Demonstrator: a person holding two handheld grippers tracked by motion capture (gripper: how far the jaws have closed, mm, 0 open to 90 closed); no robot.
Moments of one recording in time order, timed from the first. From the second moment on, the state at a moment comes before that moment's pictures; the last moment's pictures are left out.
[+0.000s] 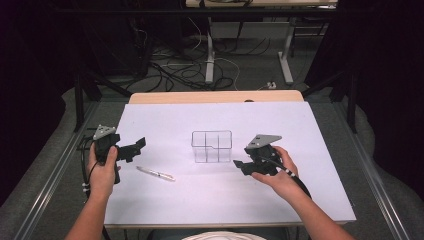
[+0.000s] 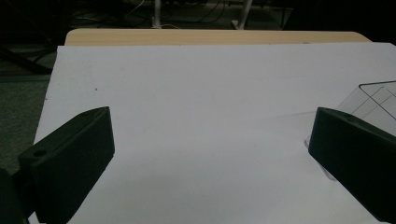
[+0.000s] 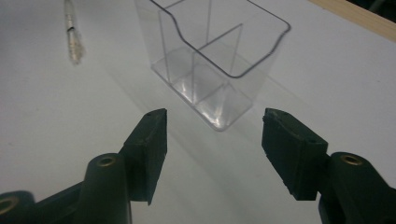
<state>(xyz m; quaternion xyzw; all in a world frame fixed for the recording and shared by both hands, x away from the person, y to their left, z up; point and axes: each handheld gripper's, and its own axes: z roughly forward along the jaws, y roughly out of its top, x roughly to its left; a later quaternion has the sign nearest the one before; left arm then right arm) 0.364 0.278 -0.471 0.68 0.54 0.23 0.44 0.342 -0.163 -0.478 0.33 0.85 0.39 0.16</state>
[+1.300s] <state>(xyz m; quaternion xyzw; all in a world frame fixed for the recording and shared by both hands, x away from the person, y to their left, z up) 0.361 0.292 -0.467 0.67 0.55 0.23 0.45 0.359 0.000 -0.505 0.20 0.91 0.35 0.07</state>
